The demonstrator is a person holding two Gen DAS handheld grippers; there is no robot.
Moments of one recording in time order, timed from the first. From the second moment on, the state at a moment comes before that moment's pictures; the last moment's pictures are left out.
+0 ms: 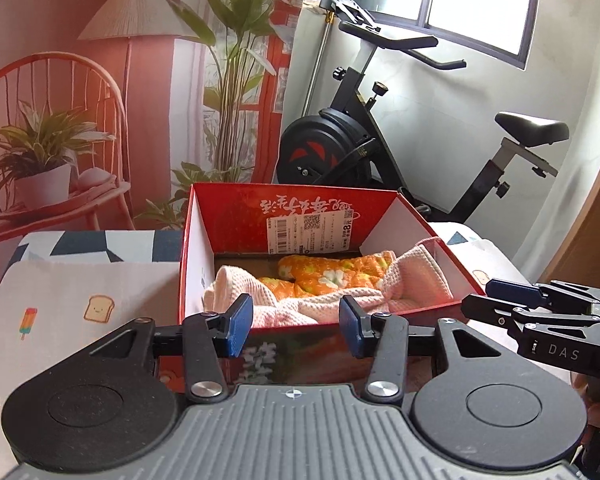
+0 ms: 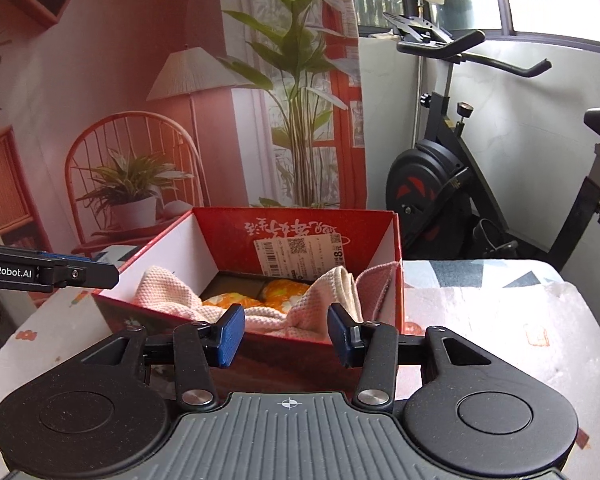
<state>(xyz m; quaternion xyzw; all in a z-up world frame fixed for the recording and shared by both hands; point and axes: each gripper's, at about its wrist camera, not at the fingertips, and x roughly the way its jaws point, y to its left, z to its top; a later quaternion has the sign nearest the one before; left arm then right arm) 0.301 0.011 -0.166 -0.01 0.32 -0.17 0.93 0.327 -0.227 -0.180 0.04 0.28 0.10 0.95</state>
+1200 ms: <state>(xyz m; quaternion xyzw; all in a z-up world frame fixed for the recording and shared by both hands) 0.215 0.009 -0.284 -0.10 0.43 -0.20 0.87 0.221 -0.216 -0.267 0.07 0.39 0.10 0.91</state>
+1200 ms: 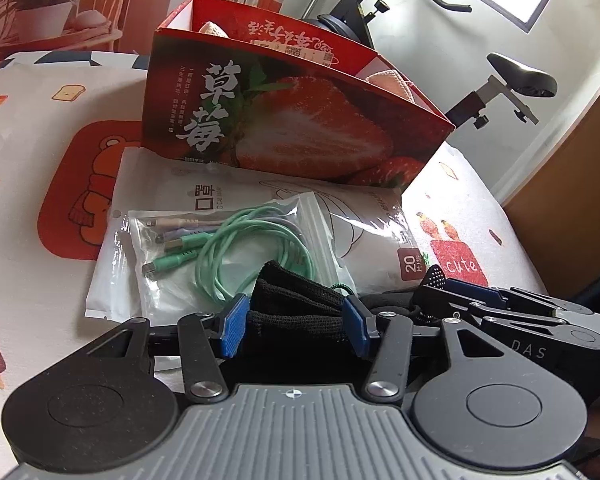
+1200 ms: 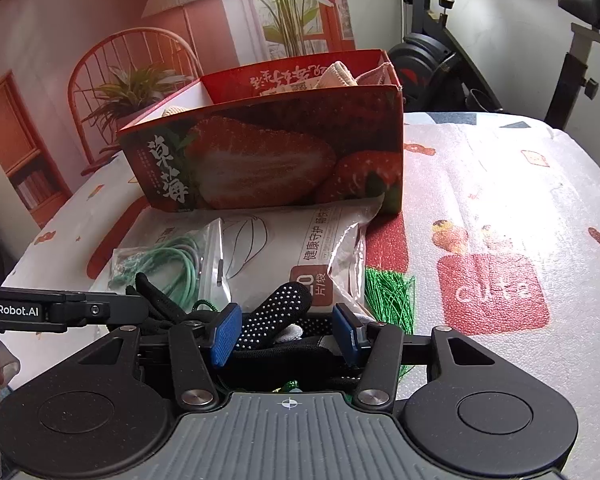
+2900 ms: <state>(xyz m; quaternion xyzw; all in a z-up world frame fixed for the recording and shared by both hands) 0.218 0.044 -0.288 -0.12 0.43 -0.09 0.89 0.217 -0.195 -0.276 0.06 0.42 0.17 0.89</state>
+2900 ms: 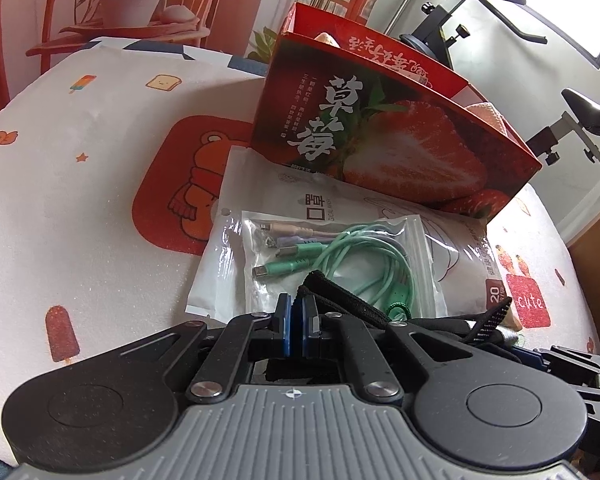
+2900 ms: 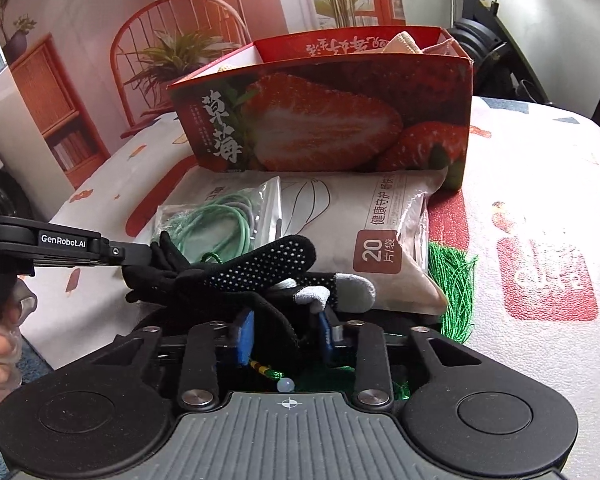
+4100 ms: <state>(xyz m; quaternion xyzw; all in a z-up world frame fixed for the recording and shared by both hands) 0.303 0.017 -0.139 -0.09 0.23 -0.16 0.96 0.343 -0.215 -0.149 0.05 0.24 0.17 0.95</state>
